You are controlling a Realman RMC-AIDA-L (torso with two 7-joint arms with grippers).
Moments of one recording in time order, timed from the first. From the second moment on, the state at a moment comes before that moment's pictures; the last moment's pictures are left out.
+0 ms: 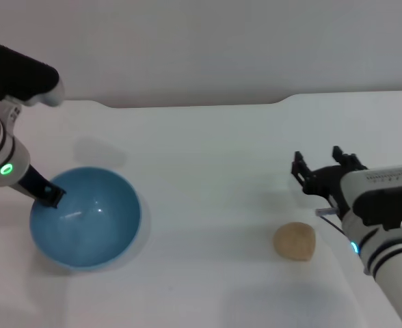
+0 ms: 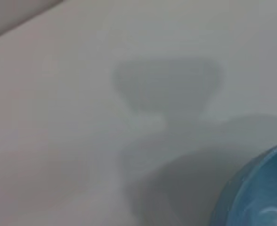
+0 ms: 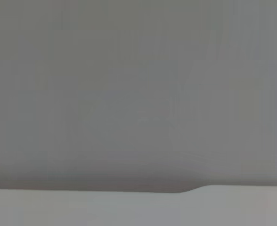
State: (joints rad) left arm -0.65 -2.06 1.40 1.09 -0.22 -1.31 0.32; right arm 0.44 2.07 0.46 0.65 -1.50 -0.78 -0.49
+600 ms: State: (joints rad) left arm -0.68 -2.05 1.26 1.10 -0.22 -1.39 0.32; right arm 0.31 2.05 0.87 0.97 -1.50 -0.28 -0.94
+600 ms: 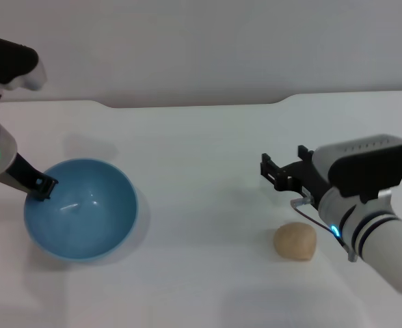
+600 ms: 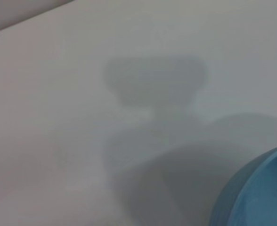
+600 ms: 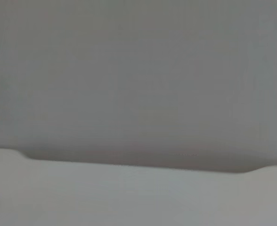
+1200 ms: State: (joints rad) left arm -0.69 -2.05 1.16 1.06 -0.22 -1.43 0.32; right arm 0.30 2.03 1.38 1.17 -1.91 0.65 -0.45
